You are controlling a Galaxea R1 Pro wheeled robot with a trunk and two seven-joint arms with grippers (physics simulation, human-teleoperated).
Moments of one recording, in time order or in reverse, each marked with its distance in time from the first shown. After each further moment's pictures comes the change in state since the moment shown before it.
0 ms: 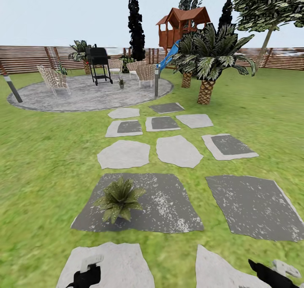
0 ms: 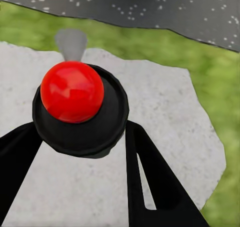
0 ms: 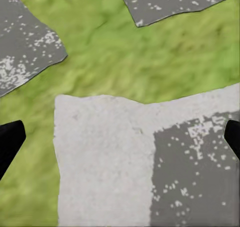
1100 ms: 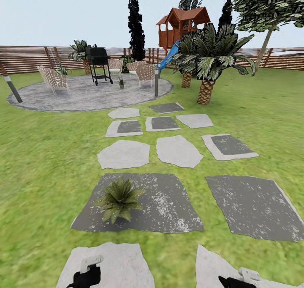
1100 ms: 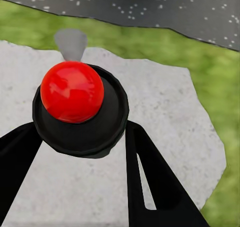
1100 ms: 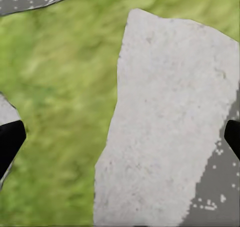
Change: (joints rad) left arm 0.003 0.000 -0.002 0.000 0.002 -0.002 0.000; right arm 0.000 0.042 0.037 0.245 0.239 -0.056 -0.011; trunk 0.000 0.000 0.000
